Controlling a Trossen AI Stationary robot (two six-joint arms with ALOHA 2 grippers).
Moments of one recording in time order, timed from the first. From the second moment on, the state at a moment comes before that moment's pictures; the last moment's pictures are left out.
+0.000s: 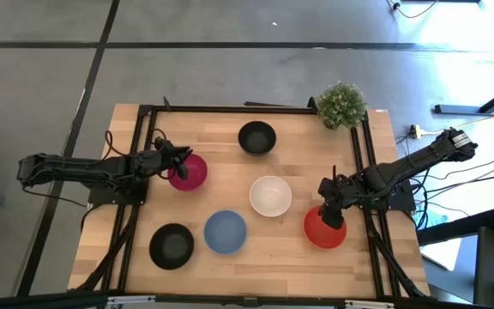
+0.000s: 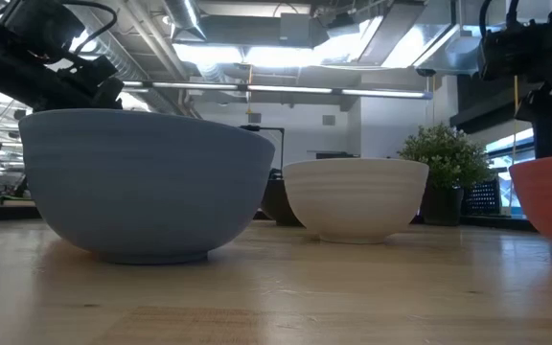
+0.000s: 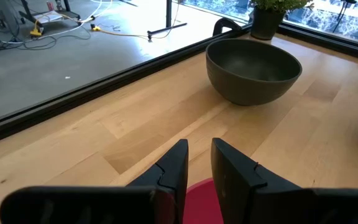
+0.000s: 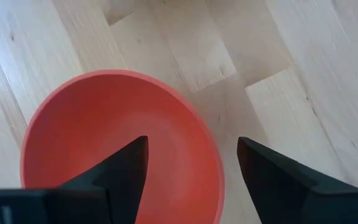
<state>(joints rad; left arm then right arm) 0.13 0.54 0.13 0.01 -0.56 -0.33 0.40 1.04 0.70 -0.85 0.08 0.86</state>
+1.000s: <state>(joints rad) 0.13 0.54 0.13 0.02 -0.56 -0.44 0.40 1.04 0.63 -0.85 0.14 0.88</state>
